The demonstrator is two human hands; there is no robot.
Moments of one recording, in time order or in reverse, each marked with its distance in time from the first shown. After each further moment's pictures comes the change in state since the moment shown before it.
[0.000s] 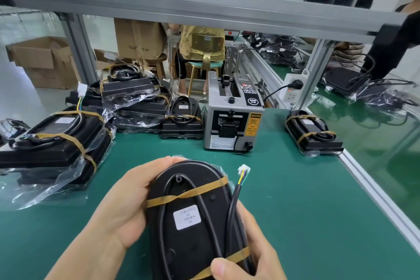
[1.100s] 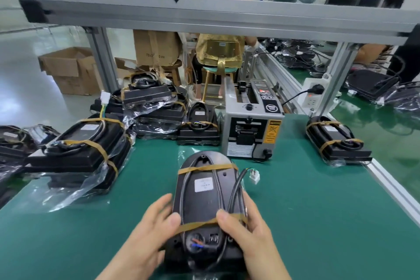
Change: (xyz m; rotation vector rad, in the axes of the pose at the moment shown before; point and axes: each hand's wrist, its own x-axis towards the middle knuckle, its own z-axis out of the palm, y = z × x) left_hand -0.021 -0.054 -0.038 0.101 0.112 0.028; right_hand 0.048 0.002 0.015 0.142 0.151 0.118
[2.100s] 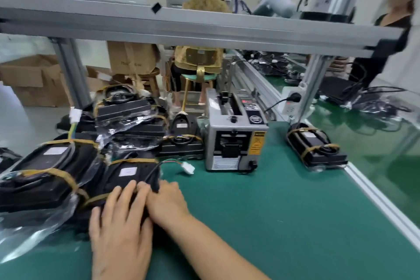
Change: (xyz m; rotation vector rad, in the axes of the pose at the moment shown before) left_hand 0.049 0.003 -0.015 1.389 0.558 0.717; right_hand 0.134 0.028 0.102 -0.943 0.004 0.190
